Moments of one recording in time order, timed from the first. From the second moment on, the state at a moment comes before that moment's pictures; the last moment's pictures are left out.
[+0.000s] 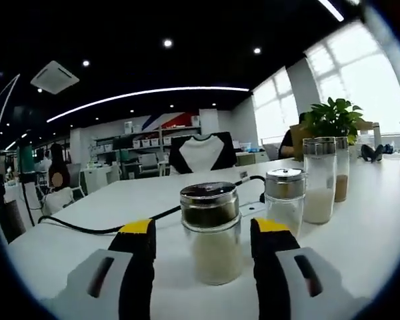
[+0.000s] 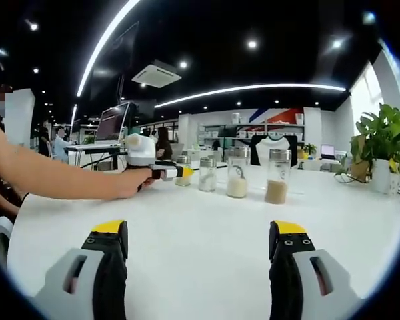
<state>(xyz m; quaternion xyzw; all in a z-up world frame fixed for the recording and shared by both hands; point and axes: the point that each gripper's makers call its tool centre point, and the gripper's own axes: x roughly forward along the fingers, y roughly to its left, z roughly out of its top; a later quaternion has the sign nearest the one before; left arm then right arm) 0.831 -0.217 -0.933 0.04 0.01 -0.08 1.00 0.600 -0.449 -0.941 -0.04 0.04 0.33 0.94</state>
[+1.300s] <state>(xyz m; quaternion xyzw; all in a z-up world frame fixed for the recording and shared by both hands) 0.831 -0.219 -0.935 0.03 0.02 -0.09 1.00 0.602 -0.453 -0.939 -0.02 0.04 0.33 0.94</state>
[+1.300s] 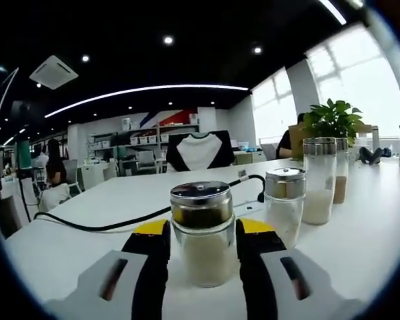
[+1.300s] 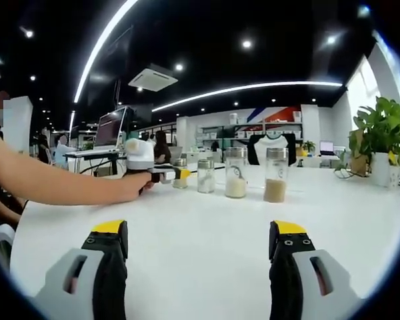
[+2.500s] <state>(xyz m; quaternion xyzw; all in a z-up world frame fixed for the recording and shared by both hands) 0.818 -0.224 -0.937 -0.02 0.04 -0.10 0.99 0.599 -0.451 -0.940 -0.02 0.04 0.33 0.94</state>
